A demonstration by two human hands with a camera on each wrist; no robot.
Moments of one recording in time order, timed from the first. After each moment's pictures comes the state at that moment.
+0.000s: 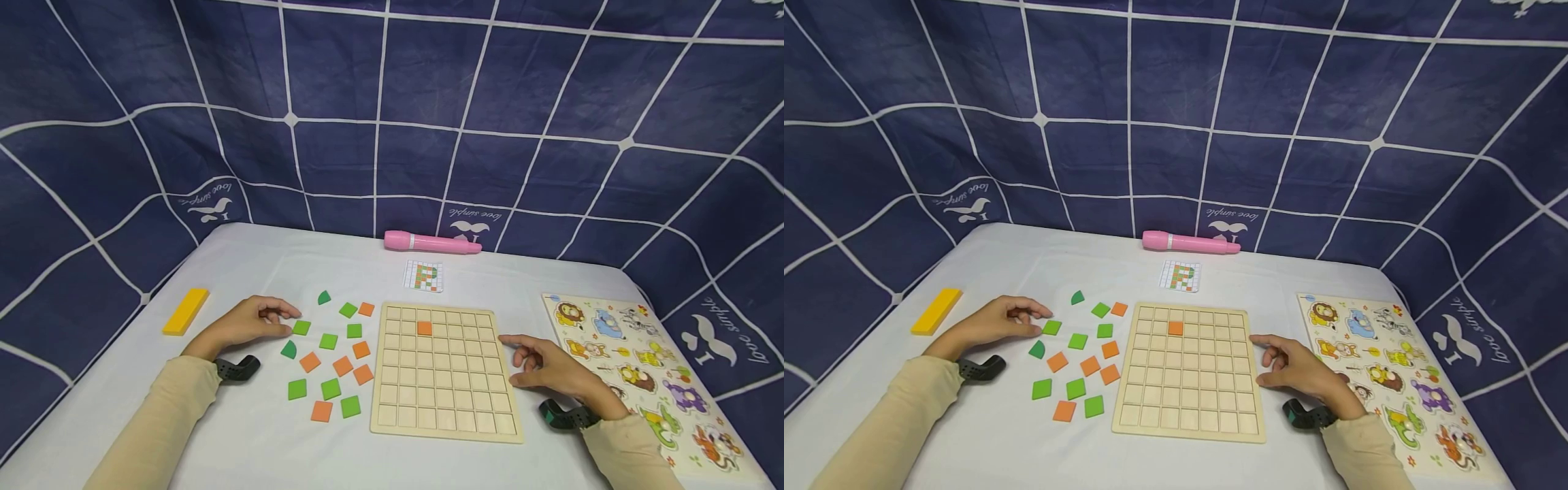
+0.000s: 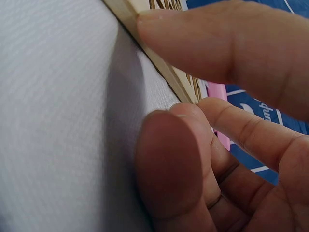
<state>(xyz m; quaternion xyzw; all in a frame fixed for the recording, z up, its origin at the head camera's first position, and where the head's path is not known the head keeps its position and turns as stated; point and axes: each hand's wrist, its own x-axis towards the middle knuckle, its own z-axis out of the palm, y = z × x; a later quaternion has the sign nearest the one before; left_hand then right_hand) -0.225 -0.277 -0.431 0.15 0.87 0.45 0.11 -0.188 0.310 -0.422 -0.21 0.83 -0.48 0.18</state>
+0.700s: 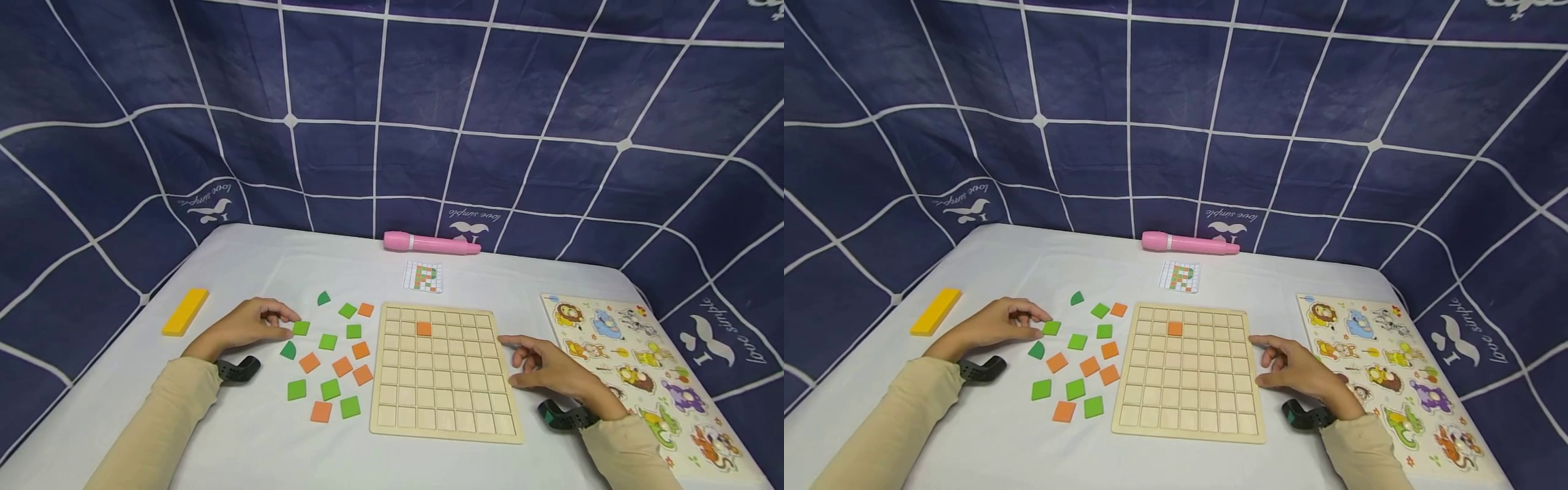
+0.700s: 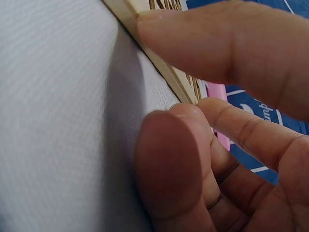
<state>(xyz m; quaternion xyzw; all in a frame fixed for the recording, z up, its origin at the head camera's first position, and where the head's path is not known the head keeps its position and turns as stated) -0.224 -0.276 -0.432 0.15 0.88 0.43 0.10 -0.187 0.309 -0.421 -0.21 0.83 -0.48 0.18</state>
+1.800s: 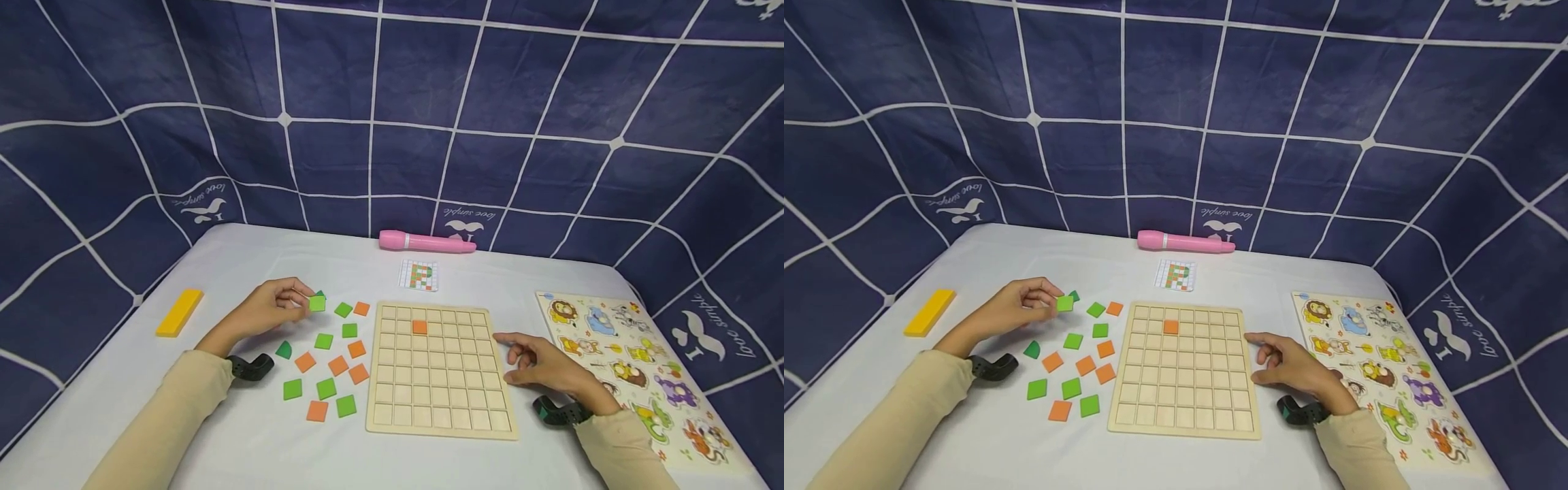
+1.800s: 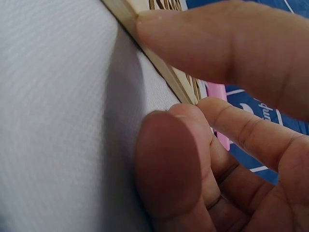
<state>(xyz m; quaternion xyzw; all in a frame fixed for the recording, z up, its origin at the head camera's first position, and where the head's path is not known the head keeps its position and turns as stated) -0.228 -0.233 -0.397 0.16 0.84 0.50 0.08 -0.188 0.309 -0.421 -0.21 0.83 -0.48 0.18</state>
